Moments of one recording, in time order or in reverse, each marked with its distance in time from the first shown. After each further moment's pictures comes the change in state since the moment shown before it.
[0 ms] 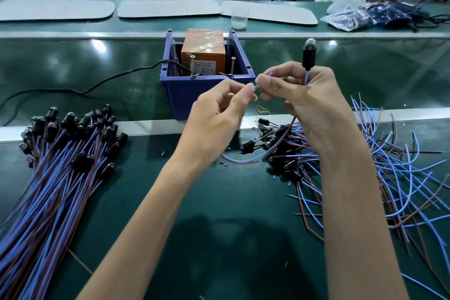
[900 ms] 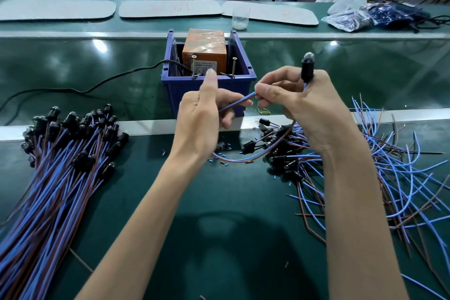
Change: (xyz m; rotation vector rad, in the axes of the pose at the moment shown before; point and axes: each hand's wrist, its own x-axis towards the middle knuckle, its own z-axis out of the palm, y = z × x) left_hand 0.002 0.003 -0.002 -0.113 0.173 -0.145; right_hand 0.001 0.005 -0.004 -0.200 -0.052 -0.013
